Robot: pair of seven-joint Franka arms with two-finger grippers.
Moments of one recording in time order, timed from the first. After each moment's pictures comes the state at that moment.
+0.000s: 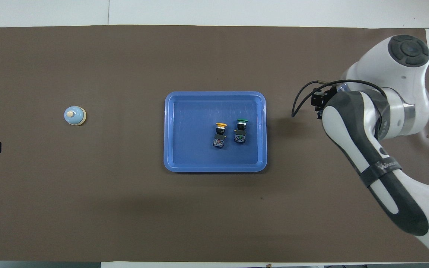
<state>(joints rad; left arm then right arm) 0.06 -0.24 -0.05 -1.75 0.00 1.54 0.03 0.11 0.29 0.05 -1.75 -0.01 1.97 0.47</state>
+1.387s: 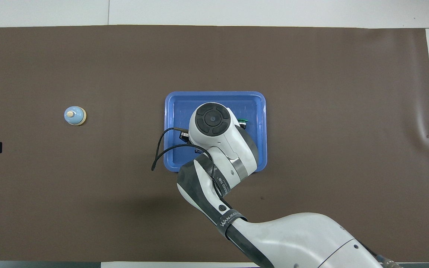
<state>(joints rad) 0.06 -0.24 -0.05 -1.75 0.00 1.54 0.03 0.63 0.51 0.04 -1.68 0.13 2.22 0.87</state>
